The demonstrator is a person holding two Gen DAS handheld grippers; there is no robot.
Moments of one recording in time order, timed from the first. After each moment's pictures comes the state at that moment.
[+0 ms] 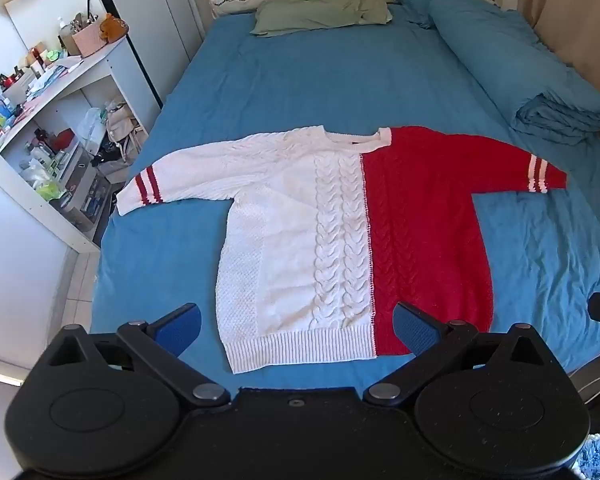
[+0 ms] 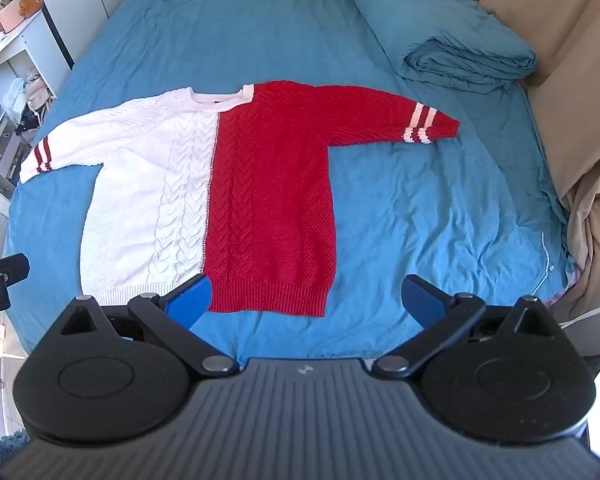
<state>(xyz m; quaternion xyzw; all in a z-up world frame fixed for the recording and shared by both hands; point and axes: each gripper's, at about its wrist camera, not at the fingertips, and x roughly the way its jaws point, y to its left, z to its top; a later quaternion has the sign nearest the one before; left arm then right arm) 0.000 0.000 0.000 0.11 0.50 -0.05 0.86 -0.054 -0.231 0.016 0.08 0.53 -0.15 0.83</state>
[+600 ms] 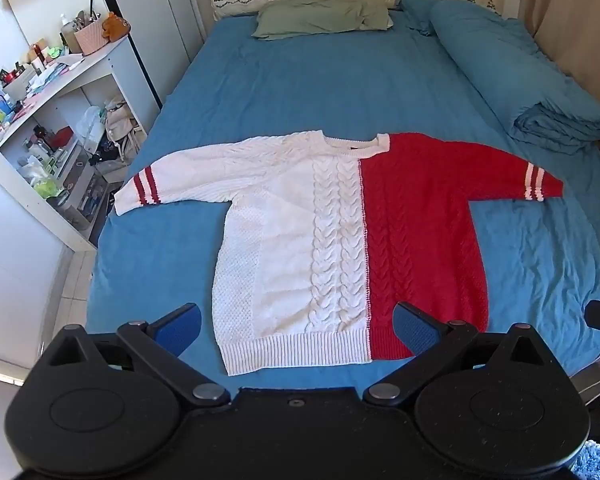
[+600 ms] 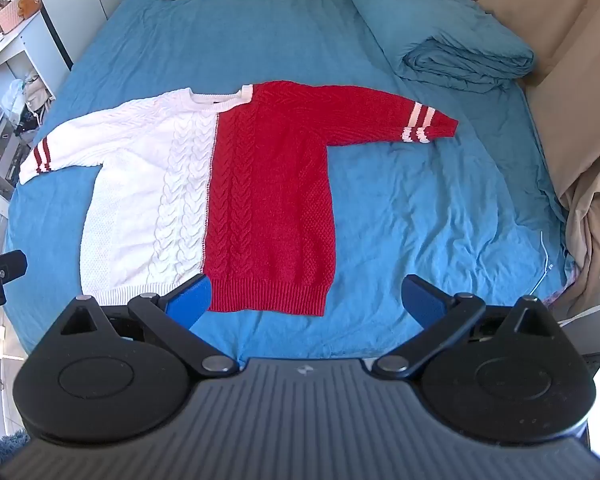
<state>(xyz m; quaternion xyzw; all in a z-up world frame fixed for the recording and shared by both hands) 0.001 0.000 0.005 0.10 0.49 -0.06 0.86 -0.054 -0.230 0.019 0.08 0.53 -0.15 0.83</state>
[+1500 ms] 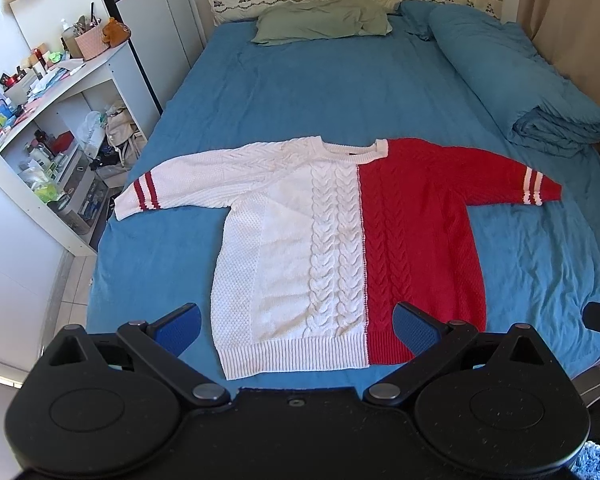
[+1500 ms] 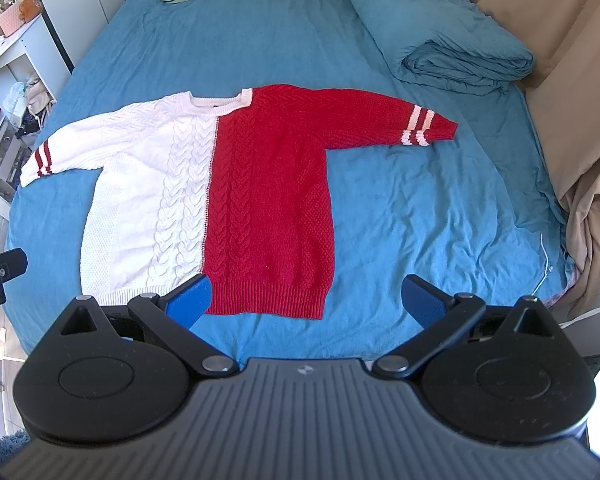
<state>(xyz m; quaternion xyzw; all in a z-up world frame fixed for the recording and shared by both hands) -0.002 -0.003 0.008 0.10 0.49 -0.06 0.87 -0.055 -0.232 0.020 0.08 0.52 -0.15 0.83</state>
